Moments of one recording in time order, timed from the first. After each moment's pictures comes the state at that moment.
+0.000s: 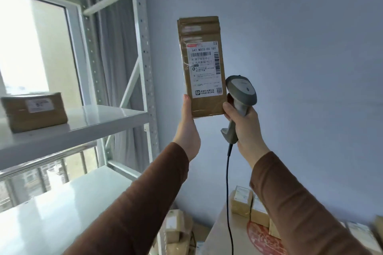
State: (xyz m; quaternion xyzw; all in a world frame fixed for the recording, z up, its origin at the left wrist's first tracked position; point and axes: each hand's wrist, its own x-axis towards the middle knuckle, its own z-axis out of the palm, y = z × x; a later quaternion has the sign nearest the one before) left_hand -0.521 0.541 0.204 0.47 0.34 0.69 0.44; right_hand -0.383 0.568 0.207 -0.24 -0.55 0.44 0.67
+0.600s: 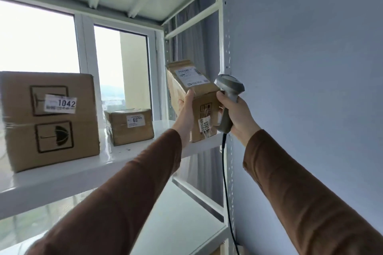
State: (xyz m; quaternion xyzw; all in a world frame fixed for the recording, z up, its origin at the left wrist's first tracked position) left_hand -0.792 0.523 0.274 0.48 0.49 0.69 0.23; right_hand -0.671 0.610 0.279 -0.10 -0.58 0.60 0.54
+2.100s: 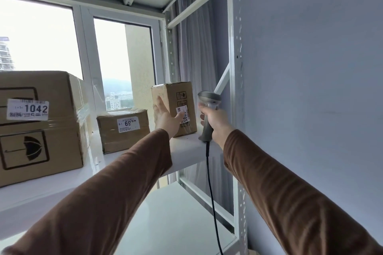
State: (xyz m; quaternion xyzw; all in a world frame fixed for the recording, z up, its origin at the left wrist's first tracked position) left_hand -0.917 0.596 0.263 0.40 0.72 0.56 -0.03; right_hand -0.787 0.678 0.267 -0.23 -0.56 0.65 0.46
